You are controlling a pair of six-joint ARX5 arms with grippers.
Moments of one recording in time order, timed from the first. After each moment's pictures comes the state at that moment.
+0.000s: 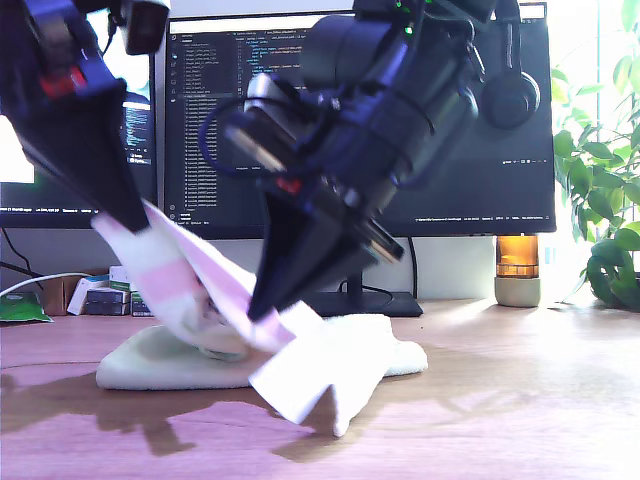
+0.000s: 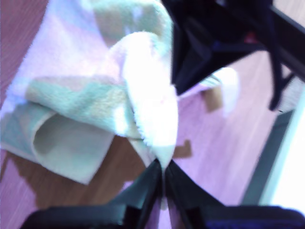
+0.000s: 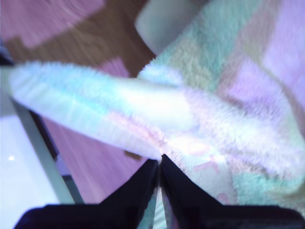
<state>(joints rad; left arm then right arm) -0.50 1.32 1.04 -0.89 0.37 0.45 0.73 1.78 1.23 -0.58 -0.46 0.00</state>
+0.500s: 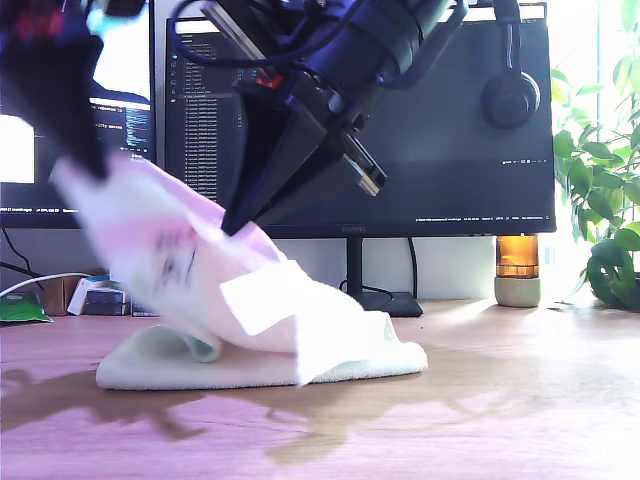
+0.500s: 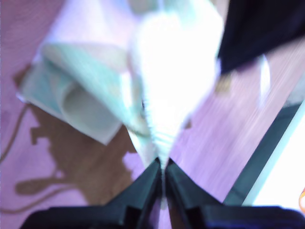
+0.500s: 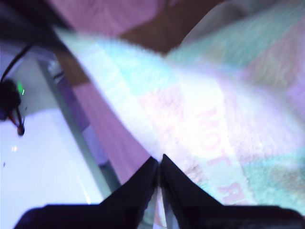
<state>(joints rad) -0.50 1.32 1.21 -1.08 0.28 0.36 0.80 1.71 1.33 -0.73 -0.46 -0.02</state>
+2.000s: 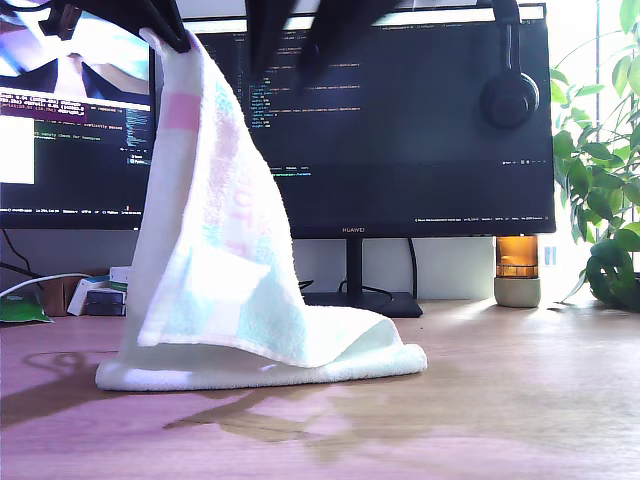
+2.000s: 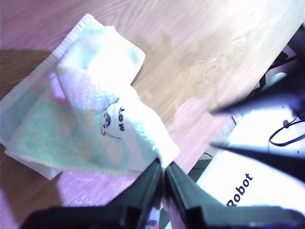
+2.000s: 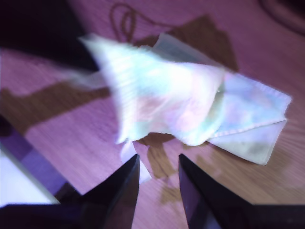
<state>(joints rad) -0.49 1.42 1.48 -1.20 0.49 0.09 1.12 1.48 1.40 -0.88 0.28 0.32</state>
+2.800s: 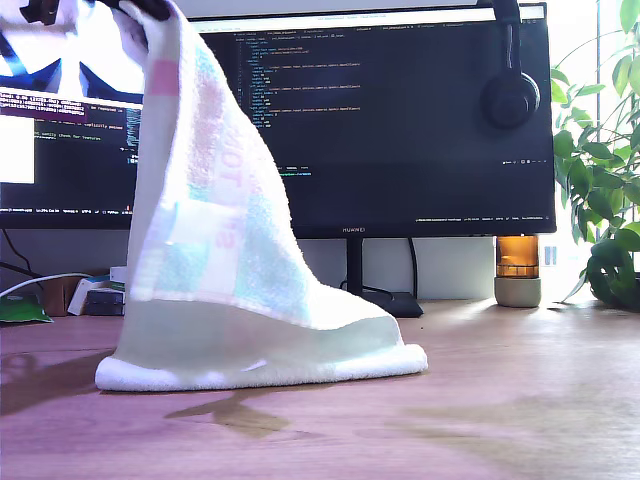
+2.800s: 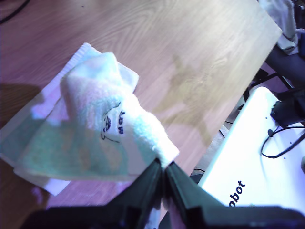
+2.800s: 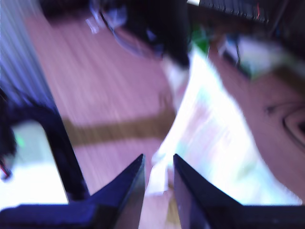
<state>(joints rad) -0.39 1.38 1.48 -1.20 0.62 0.19 1.06 0.97 0.97 -0.40 0.01 -0.07</state>
